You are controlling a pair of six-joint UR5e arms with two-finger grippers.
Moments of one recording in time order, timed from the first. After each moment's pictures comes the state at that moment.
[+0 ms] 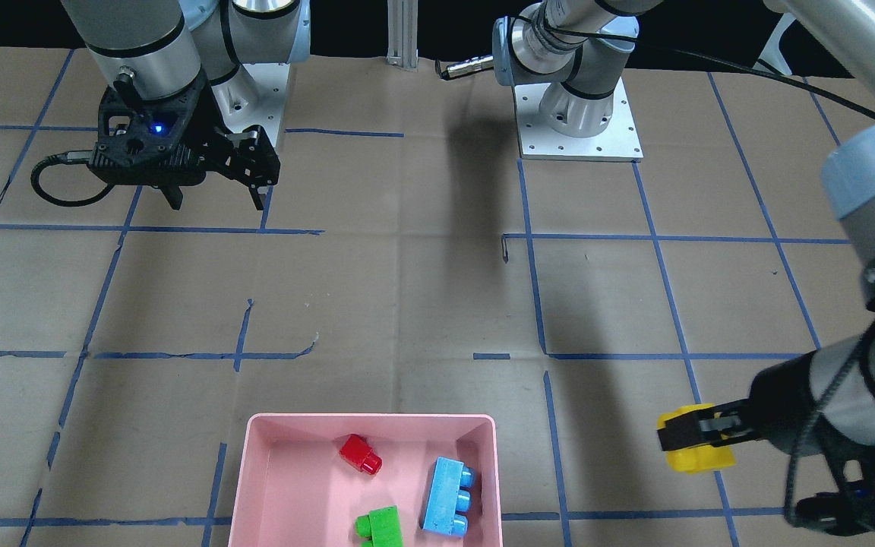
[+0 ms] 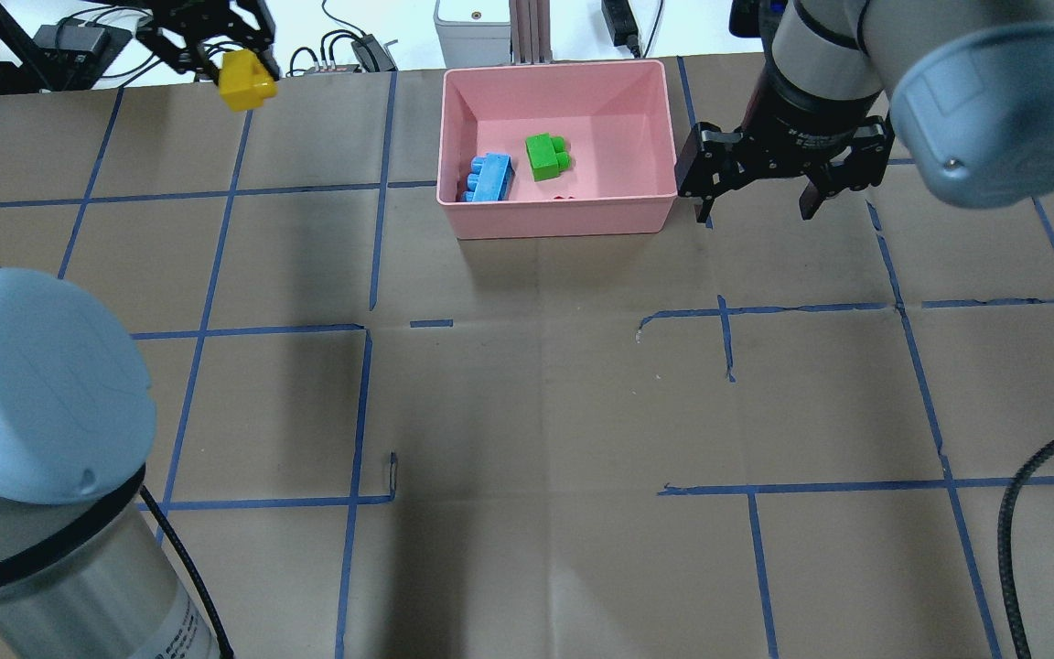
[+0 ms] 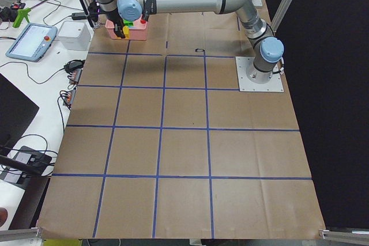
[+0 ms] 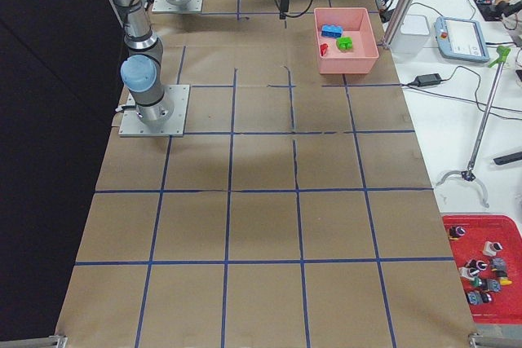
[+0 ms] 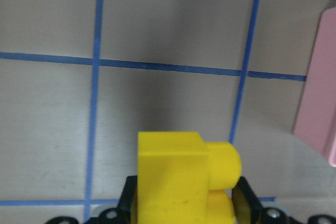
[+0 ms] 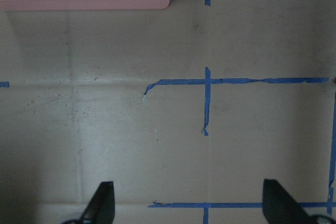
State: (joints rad) left arm -1.48 -2.22 -0.84 -1.70 1.37 -0.09; right arm 1.65 -1.57 1.61 -1.69 -1.55 0.08
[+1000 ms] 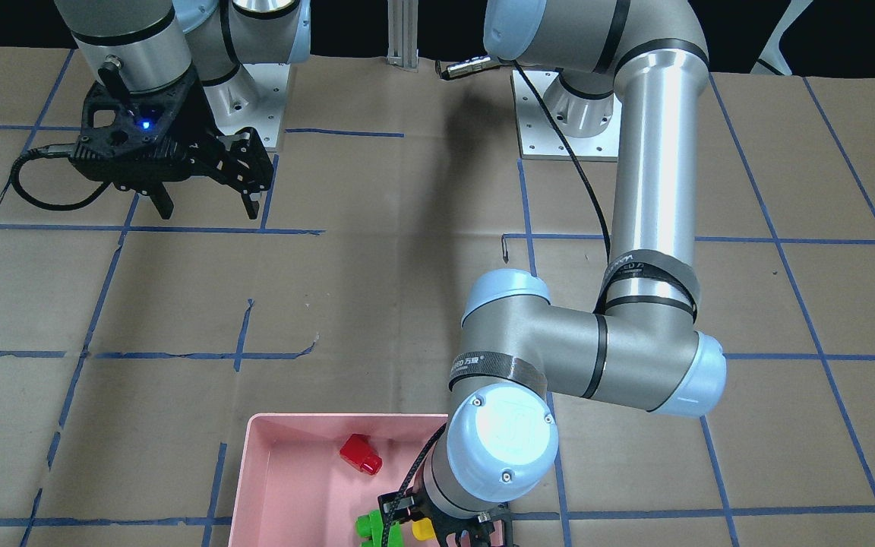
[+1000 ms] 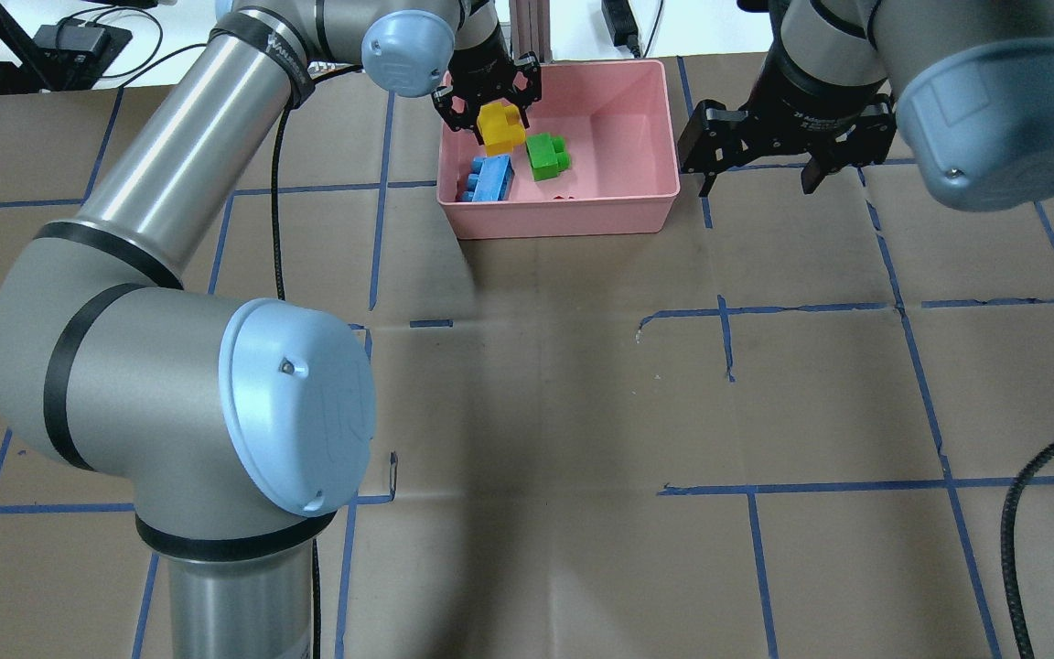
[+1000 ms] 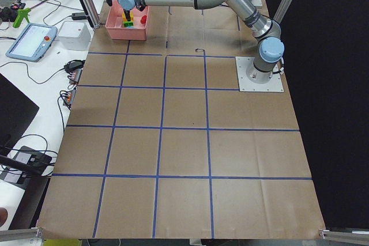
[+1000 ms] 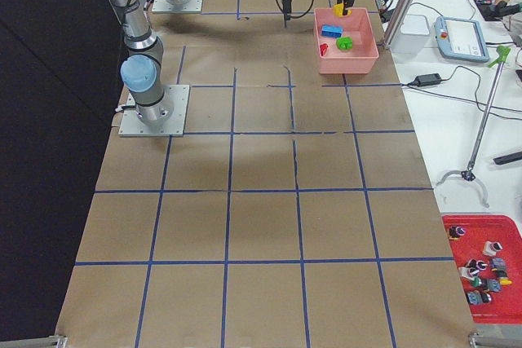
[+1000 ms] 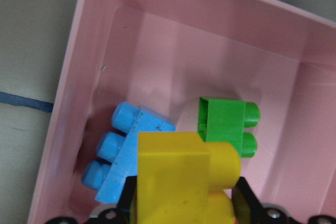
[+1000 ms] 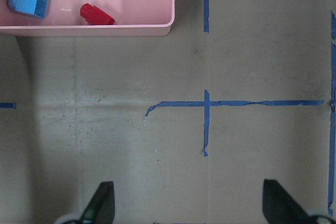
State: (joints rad) left arm -1.77 -2.47 -0.83 -1.33 1.46 -0.46; right arm 1.64 -1.56 1.59 -1.73 -1.55 0.08
